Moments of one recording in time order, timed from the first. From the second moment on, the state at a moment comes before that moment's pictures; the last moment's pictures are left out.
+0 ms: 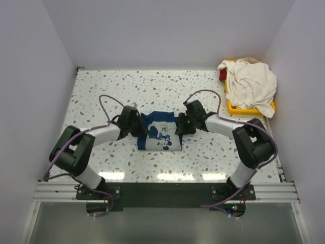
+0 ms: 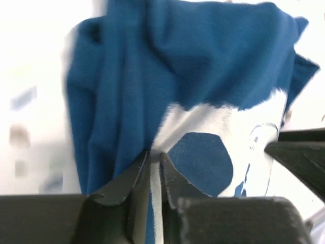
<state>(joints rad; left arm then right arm) -0.44 1.63 0.76 0.01 0.12 -0.79 0.50 1.74 0.98 -0.21 -0.18 0.53</state>
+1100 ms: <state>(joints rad) -0.37 1.72 1.00 -0.27 -0.14 -0.68 0.52 1.97 1.30 -0.28 -0.12 0.48</state>
